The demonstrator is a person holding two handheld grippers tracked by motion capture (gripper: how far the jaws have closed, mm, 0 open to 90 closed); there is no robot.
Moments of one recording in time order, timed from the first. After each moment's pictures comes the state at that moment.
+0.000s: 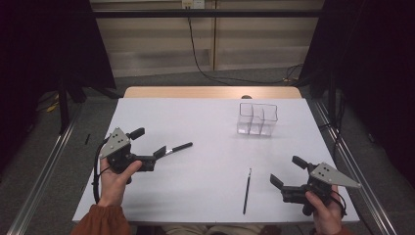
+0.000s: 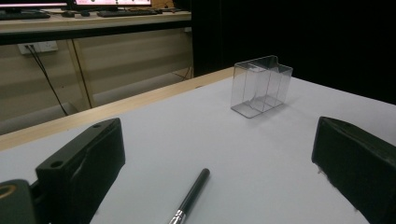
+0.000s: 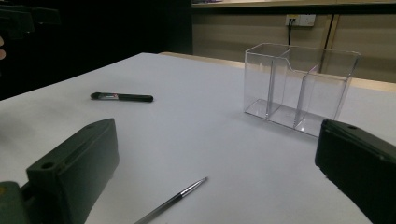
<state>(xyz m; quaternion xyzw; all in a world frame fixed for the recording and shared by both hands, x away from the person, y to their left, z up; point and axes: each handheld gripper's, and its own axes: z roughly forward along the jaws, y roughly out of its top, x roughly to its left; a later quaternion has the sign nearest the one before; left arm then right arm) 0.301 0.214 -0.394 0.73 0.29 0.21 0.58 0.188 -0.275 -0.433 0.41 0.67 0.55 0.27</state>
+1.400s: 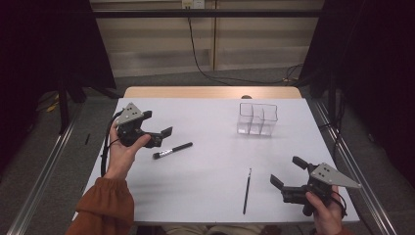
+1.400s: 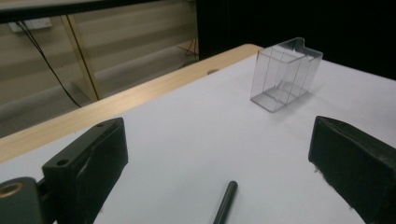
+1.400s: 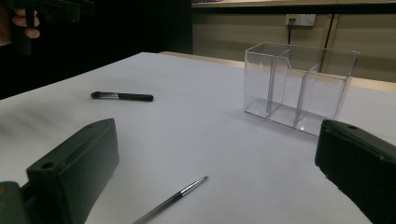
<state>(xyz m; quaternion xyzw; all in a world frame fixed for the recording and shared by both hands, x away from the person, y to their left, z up) 0.361 0.194 -0.374 0.78 0.30 0.19 0.51 0.187 -0.275 -0.434 0.41 0.67 0.55 0.27</state>
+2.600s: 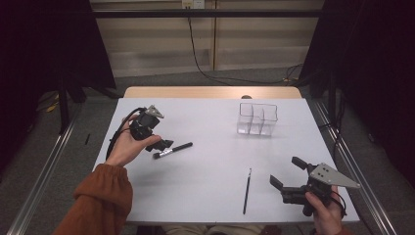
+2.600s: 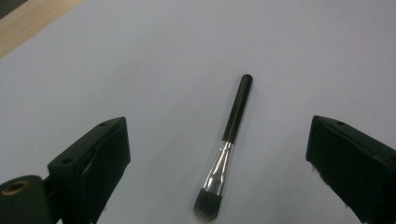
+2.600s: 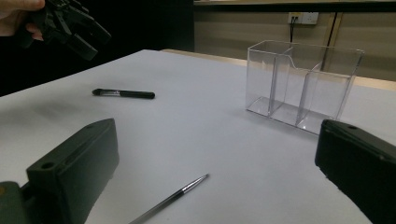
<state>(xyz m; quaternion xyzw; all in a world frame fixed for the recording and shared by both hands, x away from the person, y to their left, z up) 0.393 0.169 -0.385 0.91 0.29 0.11 0.28 0.187 -0.274 -0.434 0.41 0.68 0.55 0.26</state>
